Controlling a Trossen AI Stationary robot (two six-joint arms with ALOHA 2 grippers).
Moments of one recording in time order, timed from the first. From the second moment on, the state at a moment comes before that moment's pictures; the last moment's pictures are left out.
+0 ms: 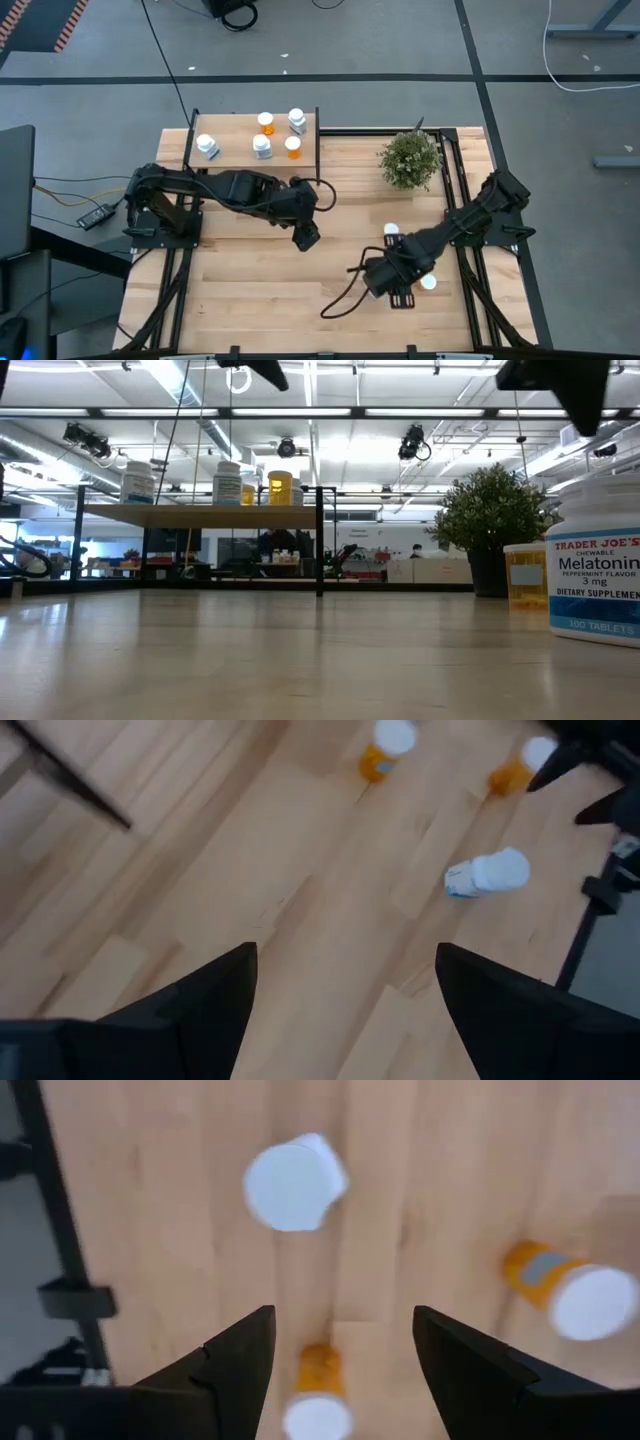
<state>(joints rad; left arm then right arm) -0.18 1.71 1.80 -1.10 -0.21 -0.72 0.54 1.74 1.51 -1.29 -0.03 0.56</state>
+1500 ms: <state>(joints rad) -0.23 1.82 1.81 -0.58 -0.06 -0.39 0.84 1.09 0.85 -1.01 0.15 1.66</state>
